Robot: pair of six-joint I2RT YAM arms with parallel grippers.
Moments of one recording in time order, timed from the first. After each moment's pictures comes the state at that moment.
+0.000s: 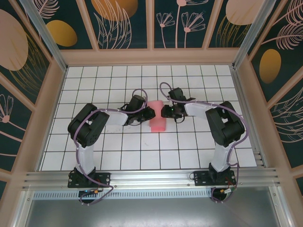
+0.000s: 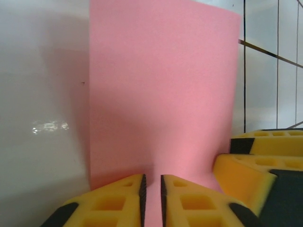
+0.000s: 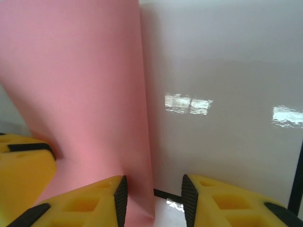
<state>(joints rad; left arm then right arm) -0.62 1.96 0.98 0.21 0.30 -0.88 0.51 1.86 1.07 -0.29 -0.20 0.47</state>
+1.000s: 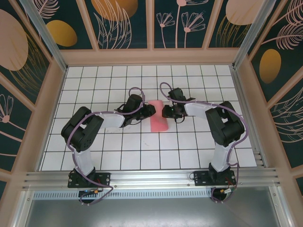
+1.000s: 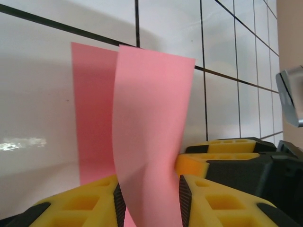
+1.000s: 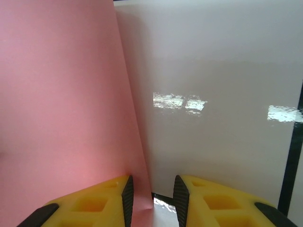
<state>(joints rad) -0.62 1.86 0.92 0.29 0.27 -0.94 0.51 1.86 1.06 -0.29 -0.19 0.47</state>
